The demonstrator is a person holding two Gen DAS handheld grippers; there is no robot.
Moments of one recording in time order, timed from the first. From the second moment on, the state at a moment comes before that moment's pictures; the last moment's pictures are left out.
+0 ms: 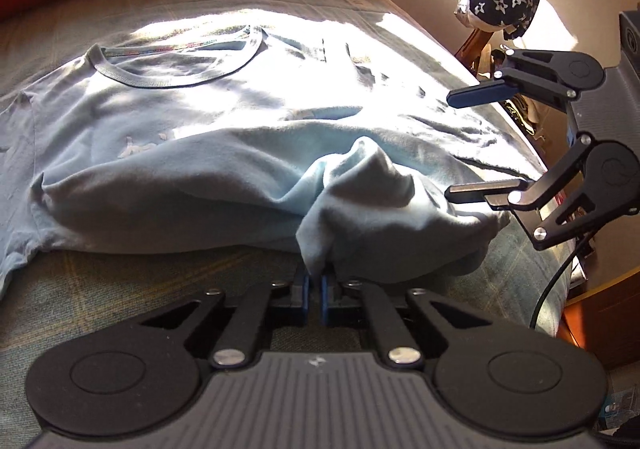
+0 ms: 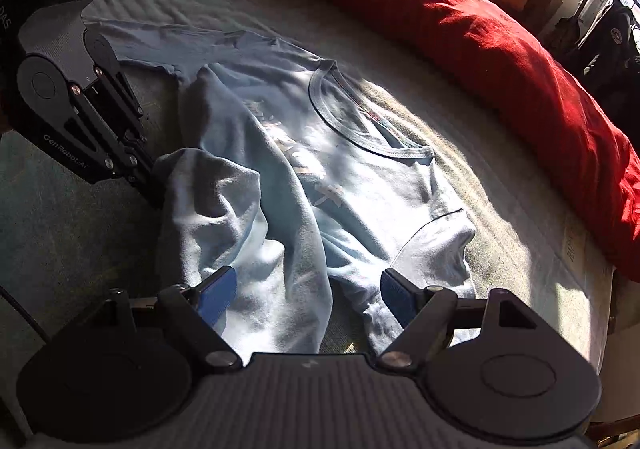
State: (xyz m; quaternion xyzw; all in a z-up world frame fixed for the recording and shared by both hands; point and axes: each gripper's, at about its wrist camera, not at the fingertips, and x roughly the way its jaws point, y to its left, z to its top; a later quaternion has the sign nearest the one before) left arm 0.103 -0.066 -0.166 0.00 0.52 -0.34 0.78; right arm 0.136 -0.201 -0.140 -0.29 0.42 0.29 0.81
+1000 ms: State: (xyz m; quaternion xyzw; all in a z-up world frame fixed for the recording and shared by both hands) left arm -0.015 0.032 -0.129 -0.01 0.61 -0.27 0.74; right arm 0.086 -0.171 -0.134 -0.25 0.48 0.35 0.76
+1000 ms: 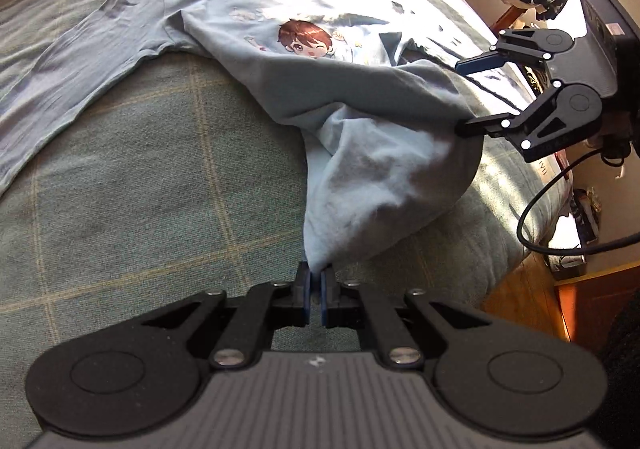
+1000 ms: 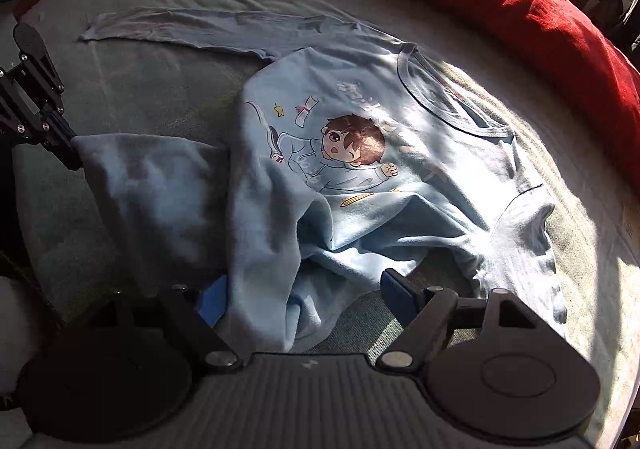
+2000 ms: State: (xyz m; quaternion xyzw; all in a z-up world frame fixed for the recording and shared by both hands) left arm -0.062 0.077 -0.169 -0.01 0.70 -0.21 0.68; right arm 0.067 -0.195 -0.194 -0.02 0.65 0.27 0.71
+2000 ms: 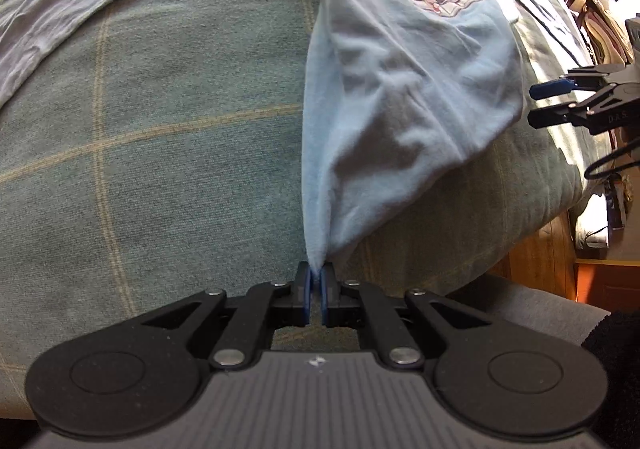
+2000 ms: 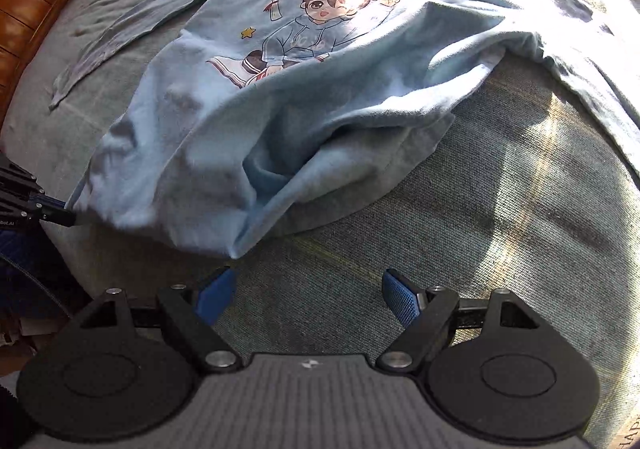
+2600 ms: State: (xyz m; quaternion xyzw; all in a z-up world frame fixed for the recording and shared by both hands) left arm -0.067 0.080 -0.143 0.06 0.67 -0.18 0.72; right arm 0.071 -0.188 -0.191 -0.04 0.64 0.27 0.72
